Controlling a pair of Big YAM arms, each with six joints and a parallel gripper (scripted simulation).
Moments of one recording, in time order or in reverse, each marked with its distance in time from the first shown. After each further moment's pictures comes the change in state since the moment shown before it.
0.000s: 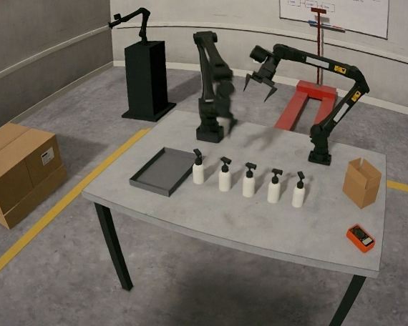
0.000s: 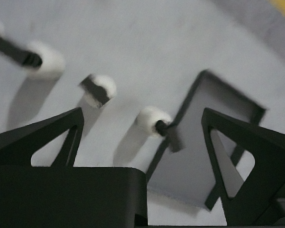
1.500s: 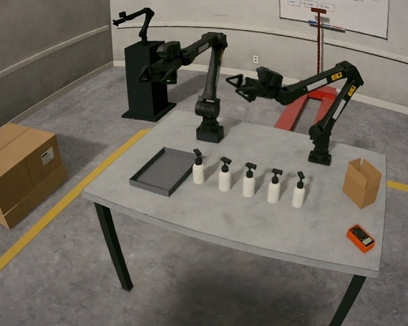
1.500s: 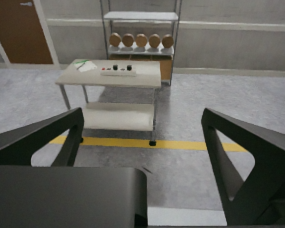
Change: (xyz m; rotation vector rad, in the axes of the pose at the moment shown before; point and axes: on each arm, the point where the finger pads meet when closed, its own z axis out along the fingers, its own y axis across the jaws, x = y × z) left arm -0.099 -0.092 0.020 0.780 -0.966 0.555; right arm -0.131 -0.271 -0.149 0.247 -0.962 0.430
